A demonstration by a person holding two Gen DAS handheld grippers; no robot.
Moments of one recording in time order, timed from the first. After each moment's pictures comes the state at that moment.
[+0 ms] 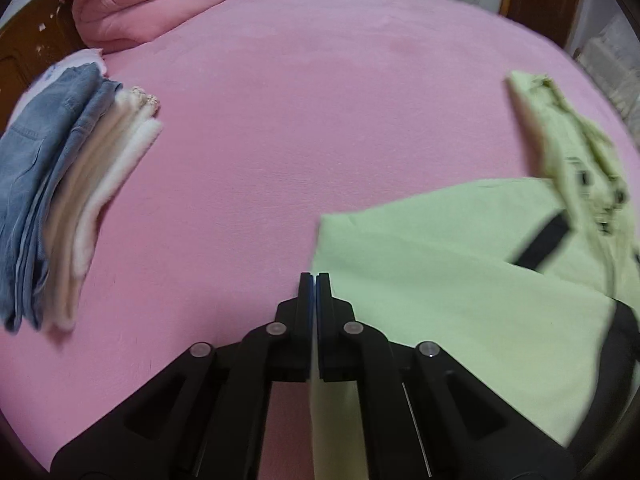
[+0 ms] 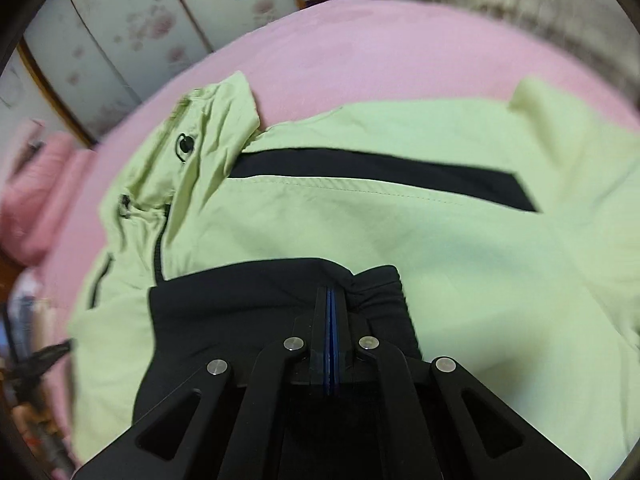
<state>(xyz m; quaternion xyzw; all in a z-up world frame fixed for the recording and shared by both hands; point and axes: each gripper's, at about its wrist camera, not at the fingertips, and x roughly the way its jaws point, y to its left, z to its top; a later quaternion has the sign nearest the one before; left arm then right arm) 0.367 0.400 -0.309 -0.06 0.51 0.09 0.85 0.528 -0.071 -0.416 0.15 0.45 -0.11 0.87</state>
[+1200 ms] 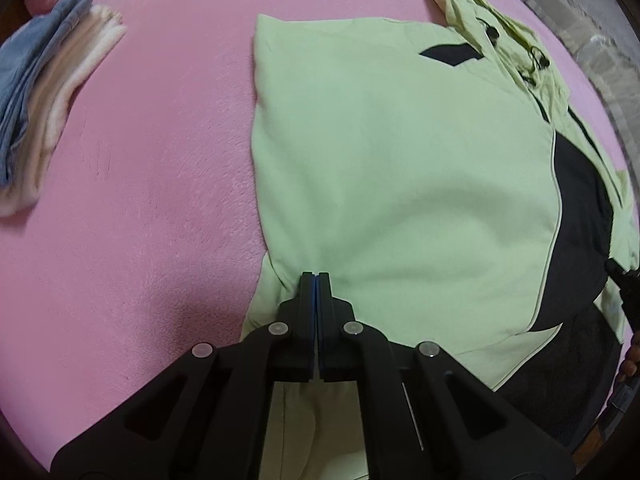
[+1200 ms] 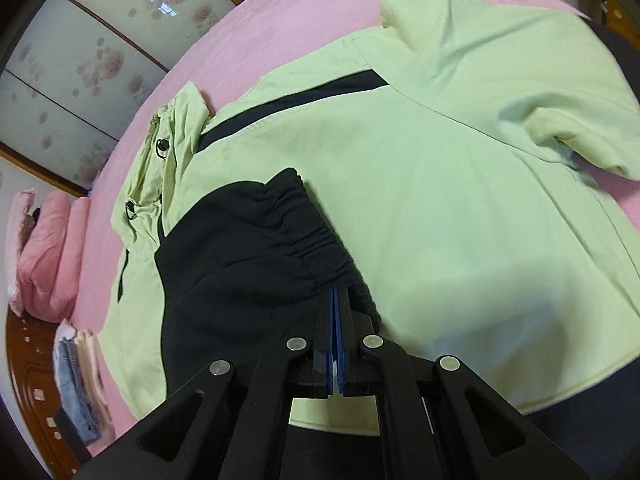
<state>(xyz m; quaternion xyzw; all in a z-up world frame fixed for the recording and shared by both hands) 0.260 0.369 -0.342 -0.05 0.60 0.01 0.80 0.465 -0.045 -0.443 0.29 0.49 -0.13 0.81</state>
